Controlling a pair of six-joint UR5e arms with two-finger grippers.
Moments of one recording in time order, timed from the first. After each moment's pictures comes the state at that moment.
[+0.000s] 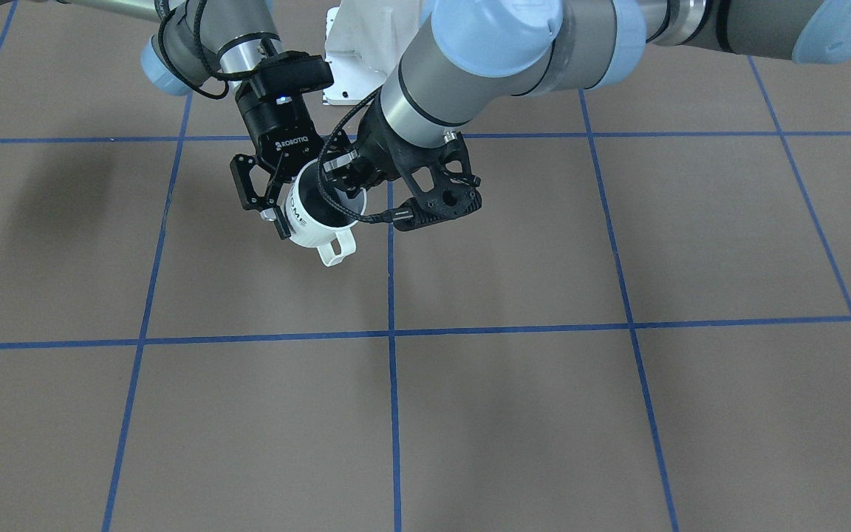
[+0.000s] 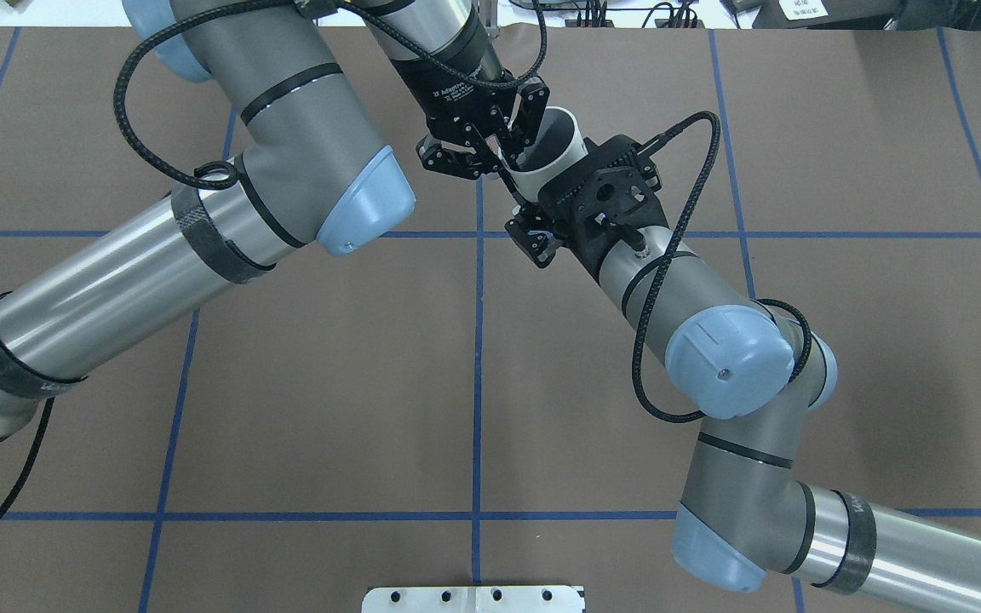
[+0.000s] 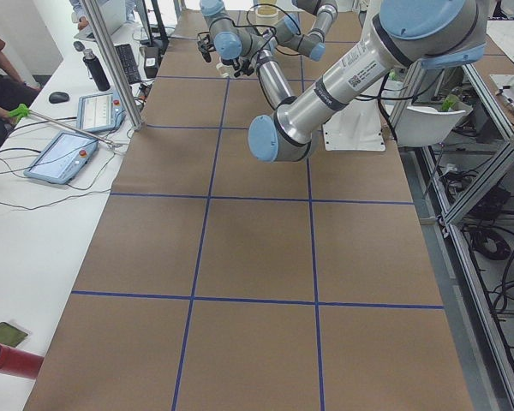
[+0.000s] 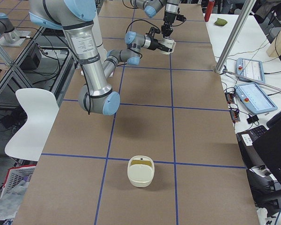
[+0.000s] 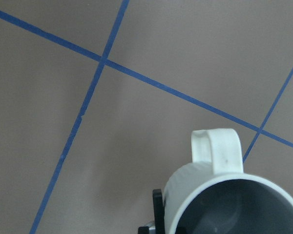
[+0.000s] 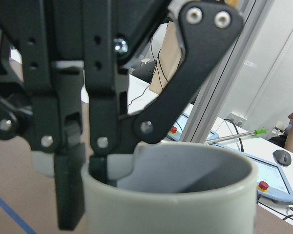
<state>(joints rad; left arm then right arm) -0.80 -2.60 -1.47 -1.65 -2.44 -1.59 0.43 -1.11 1.83 -0.82 1.01 0.44</state>
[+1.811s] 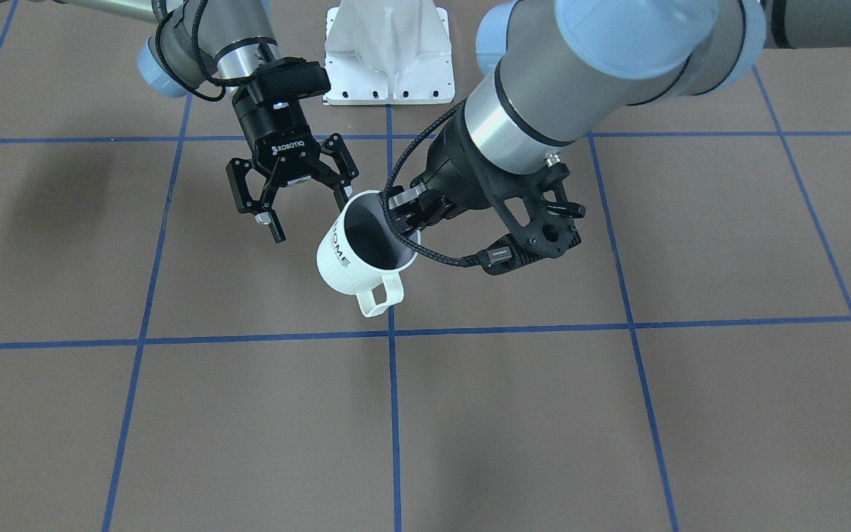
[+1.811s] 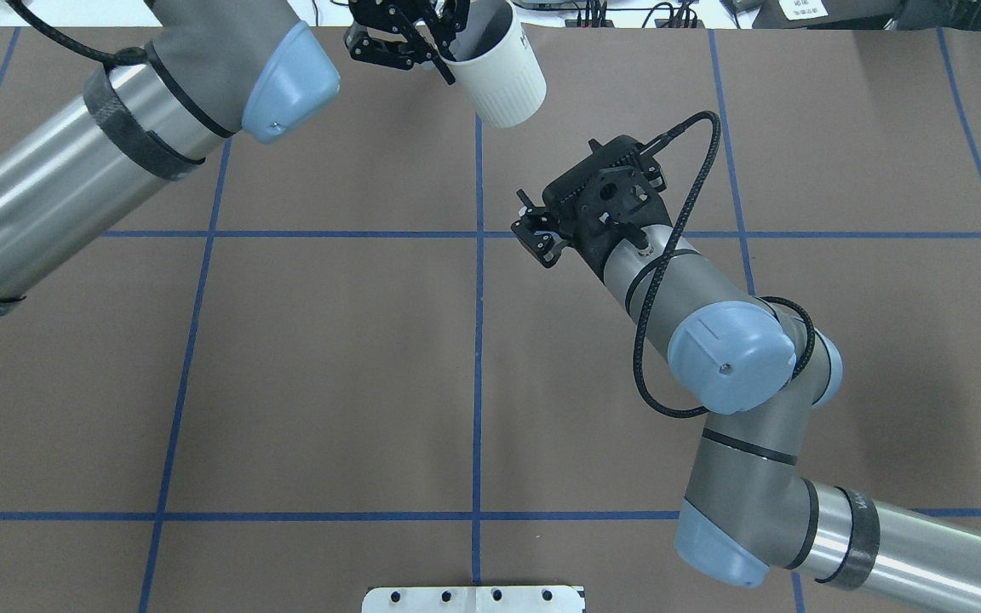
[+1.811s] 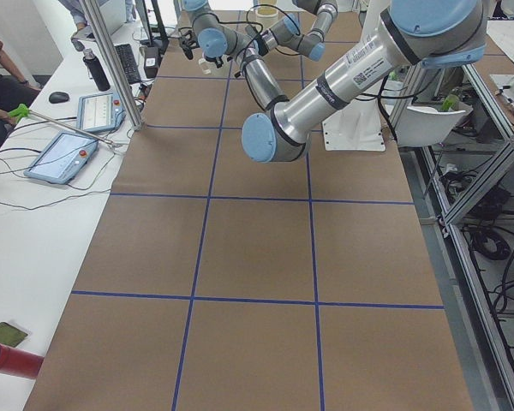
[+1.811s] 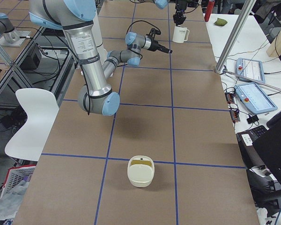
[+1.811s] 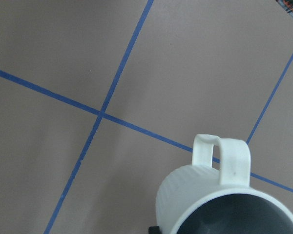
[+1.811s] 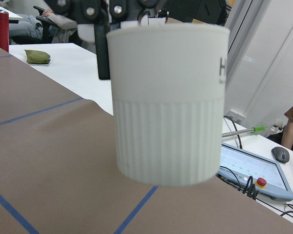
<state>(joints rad) -0.97 -2.58 -1.45 -1.68 -2.48 -1.53 0.45 -1.12 1.83 -0.85 1.03 0.45</state>
